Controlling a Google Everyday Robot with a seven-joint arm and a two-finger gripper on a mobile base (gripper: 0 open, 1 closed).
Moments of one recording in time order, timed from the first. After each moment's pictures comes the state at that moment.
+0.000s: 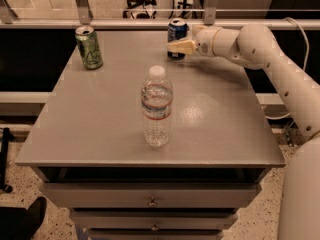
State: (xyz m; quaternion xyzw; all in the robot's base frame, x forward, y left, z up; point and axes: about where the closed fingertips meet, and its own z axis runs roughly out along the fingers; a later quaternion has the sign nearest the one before) arm 0.835 -0.109 0.881 -0.34 0.70 0.20 0.60
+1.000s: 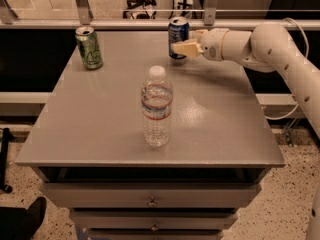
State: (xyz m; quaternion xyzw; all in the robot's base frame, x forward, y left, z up) arm 0.778 -0.100 0.895 -0.38 0.68 0.24 0.58
